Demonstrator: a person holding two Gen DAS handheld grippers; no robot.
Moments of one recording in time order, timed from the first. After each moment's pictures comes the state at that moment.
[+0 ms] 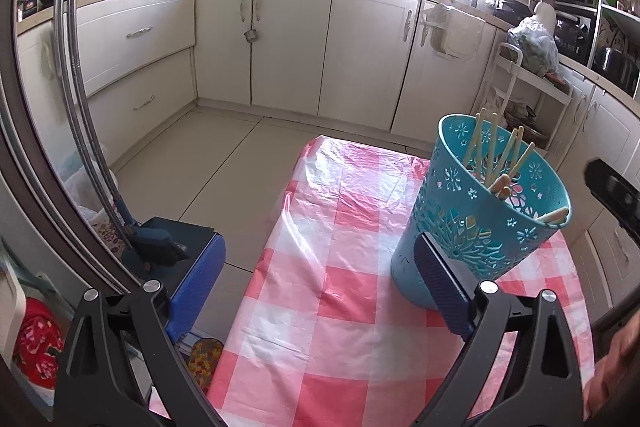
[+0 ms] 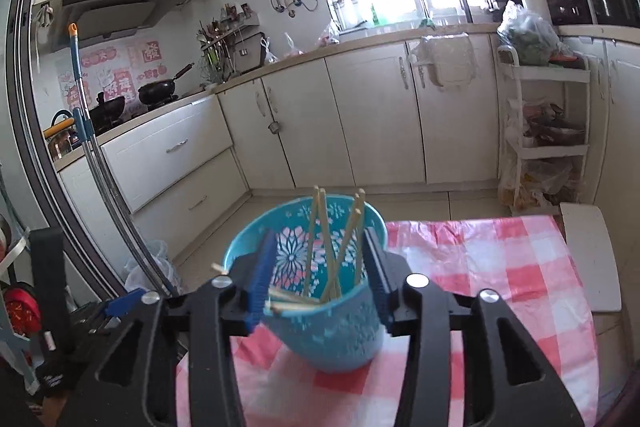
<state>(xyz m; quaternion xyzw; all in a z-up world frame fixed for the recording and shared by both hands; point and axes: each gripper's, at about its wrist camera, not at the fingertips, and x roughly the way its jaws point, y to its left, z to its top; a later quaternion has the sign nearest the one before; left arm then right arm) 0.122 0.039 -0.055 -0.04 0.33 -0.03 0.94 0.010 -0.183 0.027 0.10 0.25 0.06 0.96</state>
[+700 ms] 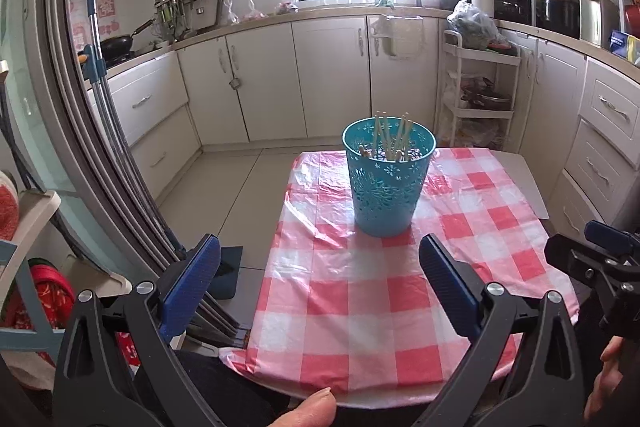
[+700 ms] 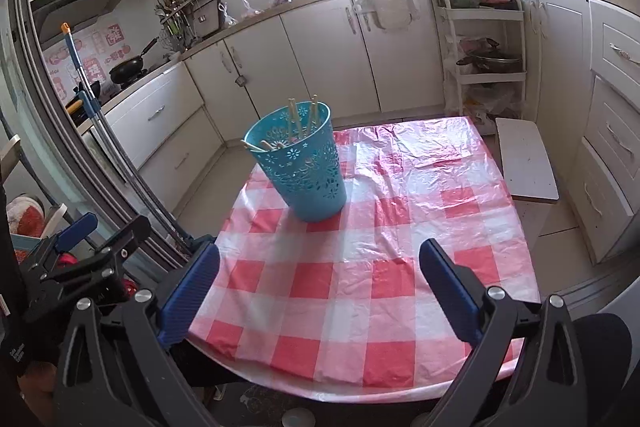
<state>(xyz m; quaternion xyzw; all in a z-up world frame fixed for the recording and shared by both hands) -0.067 0.012 0.049 0.07 0.30 -0.06 0.95 -0.141 -0.170 0.058 0.13 0.33 0.00 0.94</state>
